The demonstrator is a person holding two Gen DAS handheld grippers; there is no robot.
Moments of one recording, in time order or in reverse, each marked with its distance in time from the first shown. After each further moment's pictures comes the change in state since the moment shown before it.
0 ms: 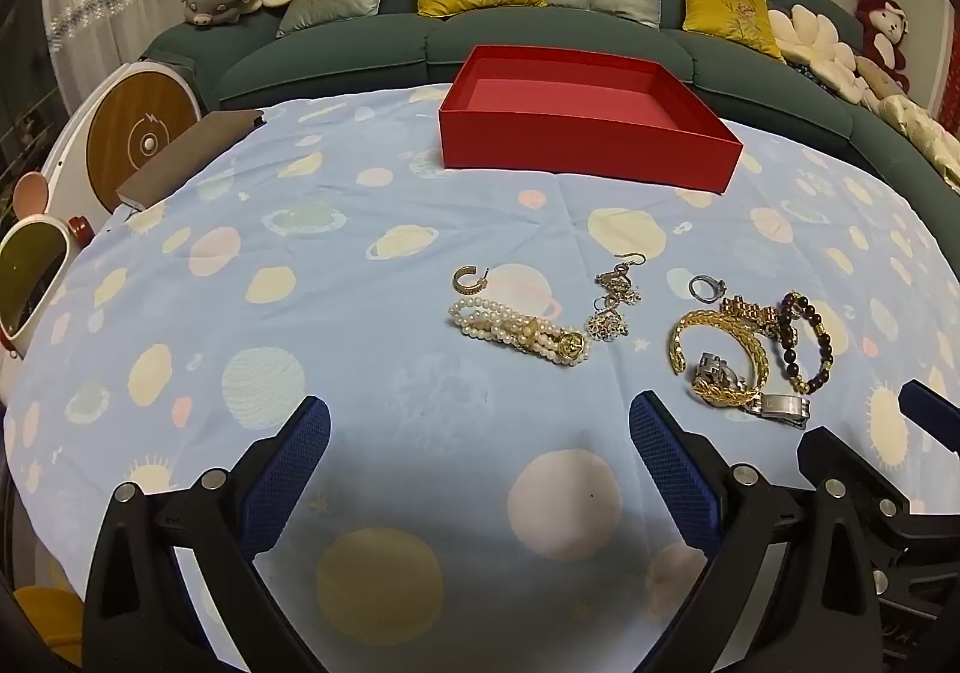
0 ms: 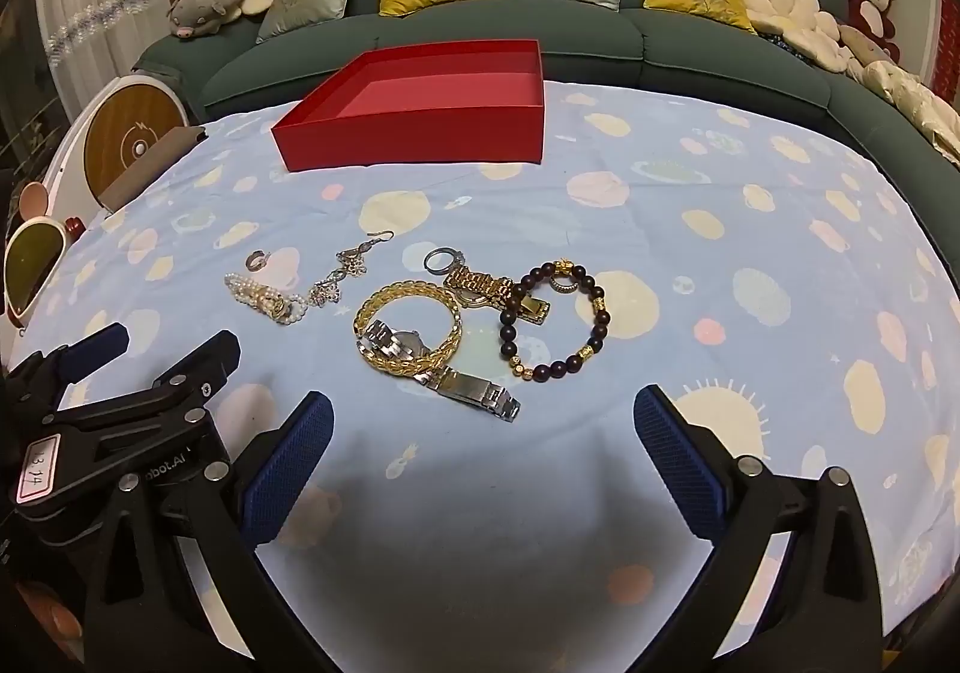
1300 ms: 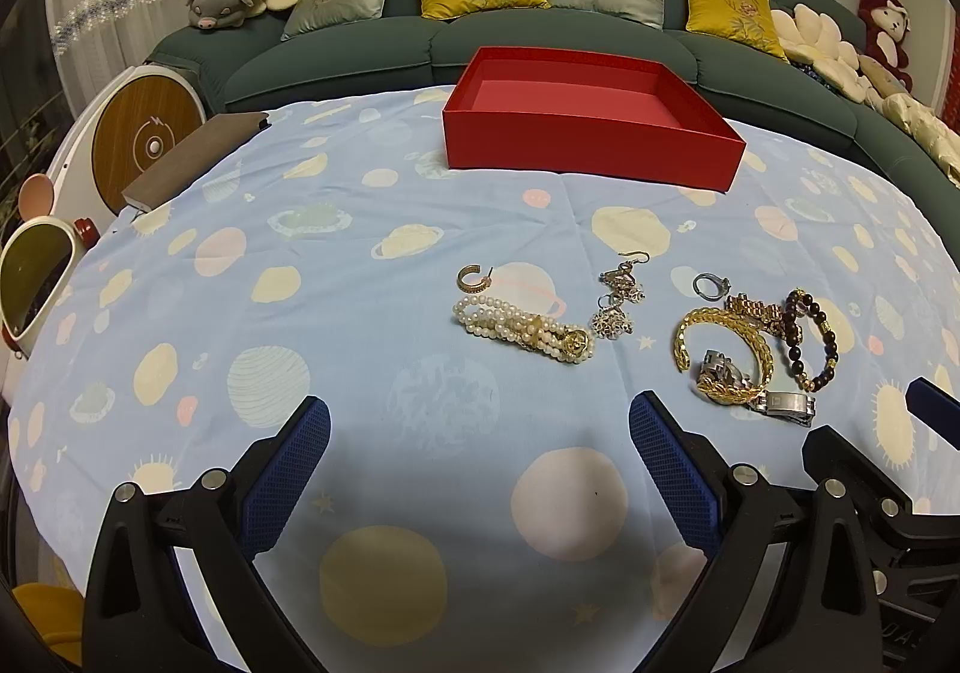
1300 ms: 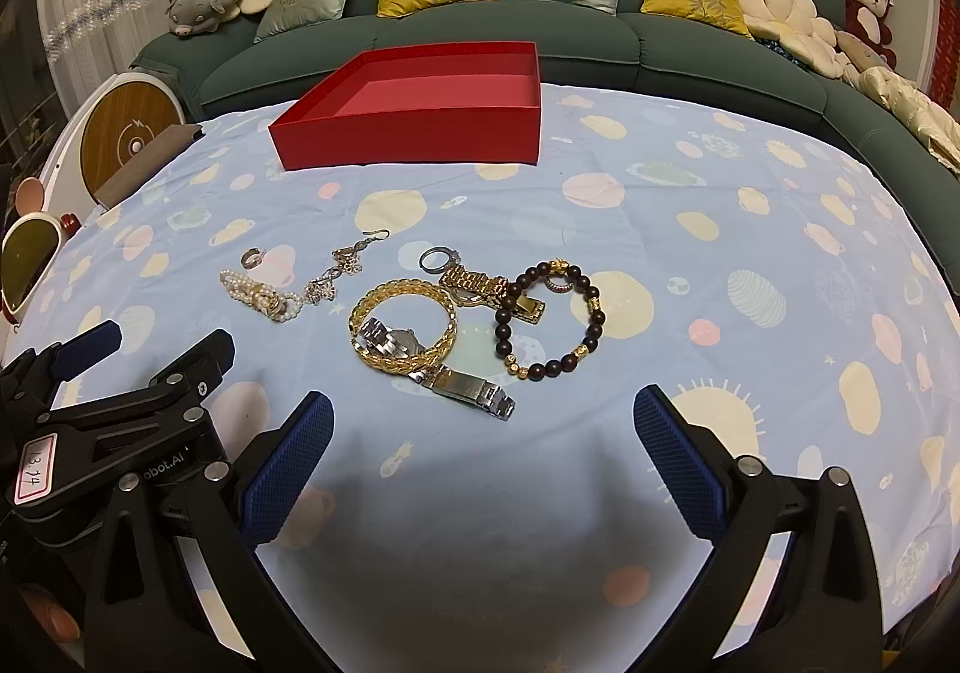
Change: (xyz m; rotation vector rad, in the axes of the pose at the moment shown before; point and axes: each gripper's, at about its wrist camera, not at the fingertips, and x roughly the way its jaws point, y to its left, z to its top) left arm -0.003 -0.001 0.000 0.007 -0.009 0.013; right arm -0.002 0.001 -0.002 -0.006 -0.009 -0.011
